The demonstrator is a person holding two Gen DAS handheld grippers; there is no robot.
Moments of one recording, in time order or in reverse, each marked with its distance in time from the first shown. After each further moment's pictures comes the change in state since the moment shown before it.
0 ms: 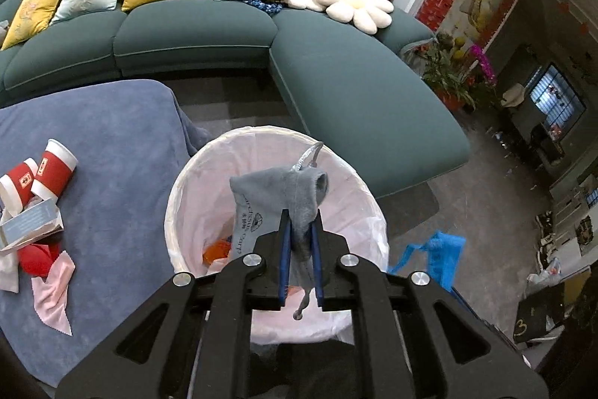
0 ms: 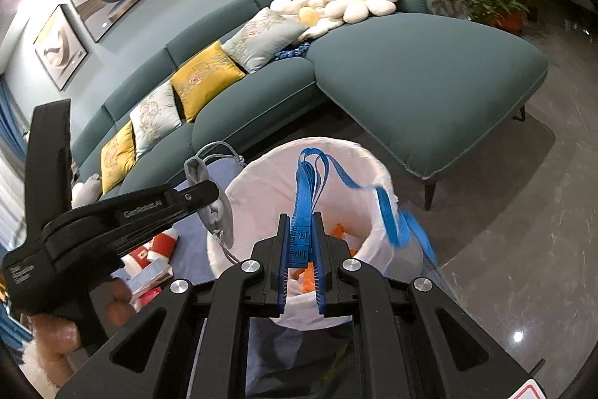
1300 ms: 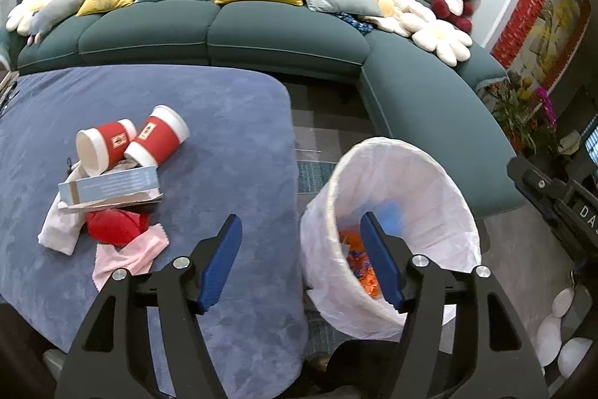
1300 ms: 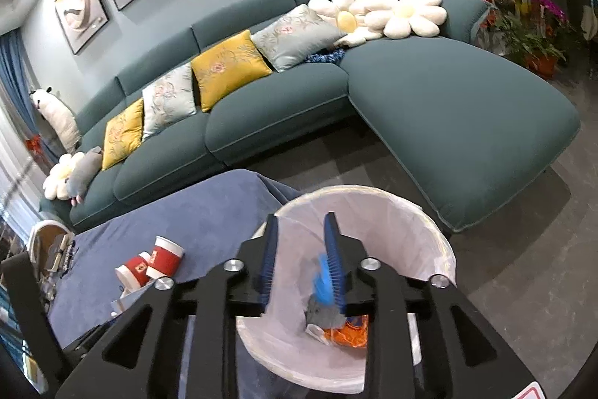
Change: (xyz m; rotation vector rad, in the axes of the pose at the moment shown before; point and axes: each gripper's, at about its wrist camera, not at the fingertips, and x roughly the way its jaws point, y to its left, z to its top) left arm -0.044 0.103 -0.026 -0.181 -0.065 0.229; right arm 0.053 0.069 0.047 -0.168 0.004 0.007
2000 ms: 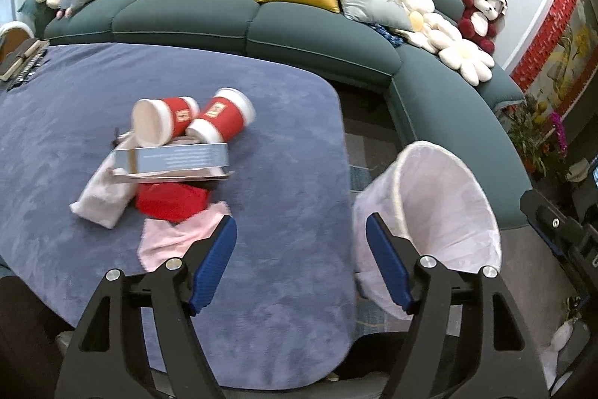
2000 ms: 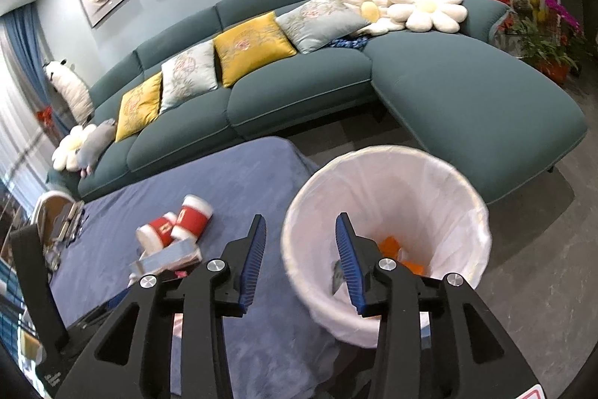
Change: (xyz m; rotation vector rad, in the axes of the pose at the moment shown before) left arm -0.035 0.070 -0.024 -0.089 -0.026 0.054; right arm -0.022 0.066 -0.048 -0.085 0.058 0.038
